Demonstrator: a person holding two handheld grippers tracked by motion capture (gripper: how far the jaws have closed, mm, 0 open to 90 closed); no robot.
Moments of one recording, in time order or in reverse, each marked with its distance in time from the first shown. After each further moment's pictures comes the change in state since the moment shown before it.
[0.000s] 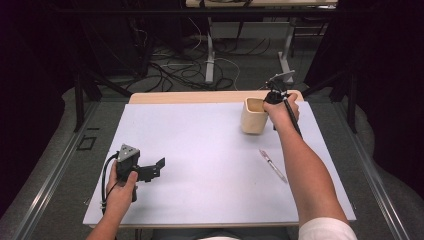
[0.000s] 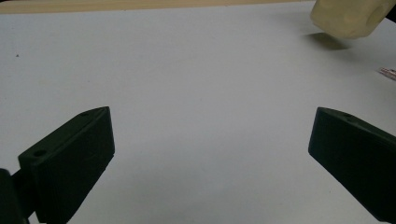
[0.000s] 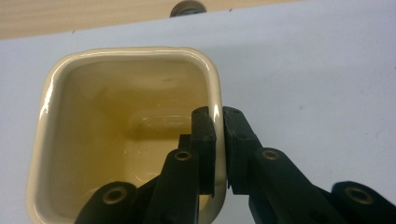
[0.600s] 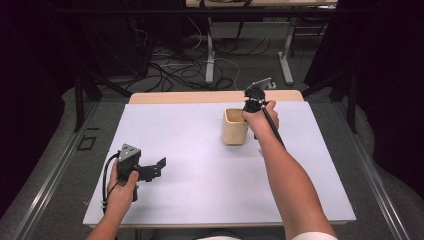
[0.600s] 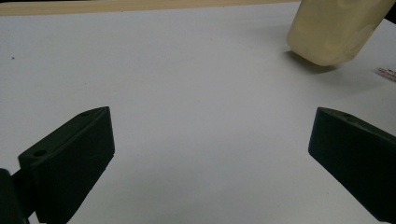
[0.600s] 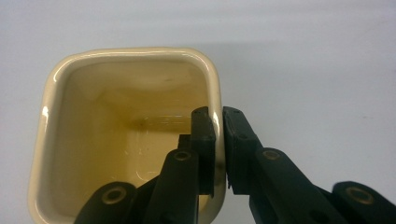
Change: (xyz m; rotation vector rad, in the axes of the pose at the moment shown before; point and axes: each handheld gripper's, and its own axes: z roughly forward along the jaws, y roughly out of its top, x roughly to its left) left arm -0.001 0.001 0.001 -0.001 -0.006 0.003; right arm 0.063 -0.031 0.003 0.073 0.052 -0.060
